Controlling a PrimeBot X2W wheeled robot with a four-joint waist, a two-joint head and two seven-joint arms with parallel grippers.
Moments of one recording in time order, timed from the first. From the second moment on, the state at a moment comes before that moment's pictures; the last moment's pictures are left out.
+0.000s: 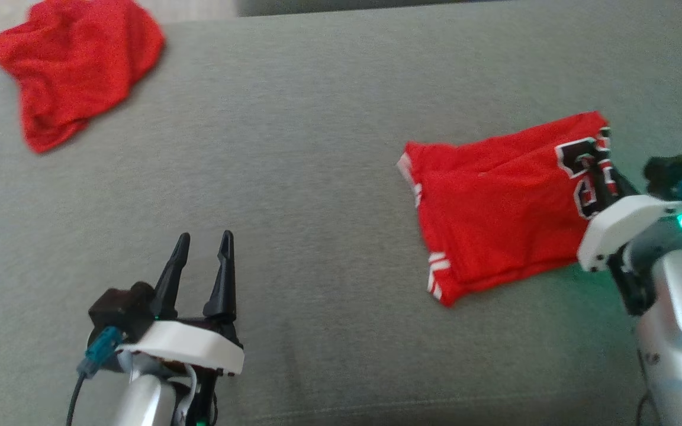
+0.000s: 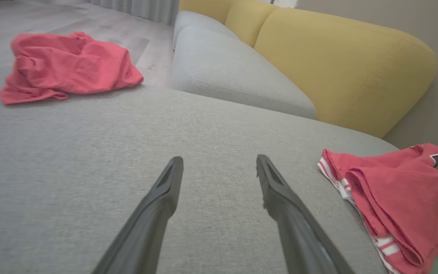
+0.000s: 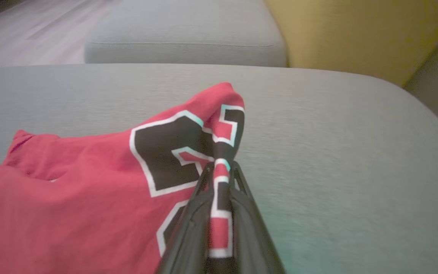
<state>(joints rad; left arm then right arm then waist) -0.07 0.05 -0.22 0.20 -0.34 -0.03 -0.25 -0.46 -0.19 -0.01 0.62 0.09 0.12 0.10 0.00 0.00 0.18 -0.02</state>
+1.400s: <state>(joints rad) -0.15 0.05 -0.12 0.18 -0.25 -0.06 -0.25 -0.81 -0.43 -0.26 0.85 -0.09 0.12 0.02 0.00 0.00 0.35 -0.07</state>
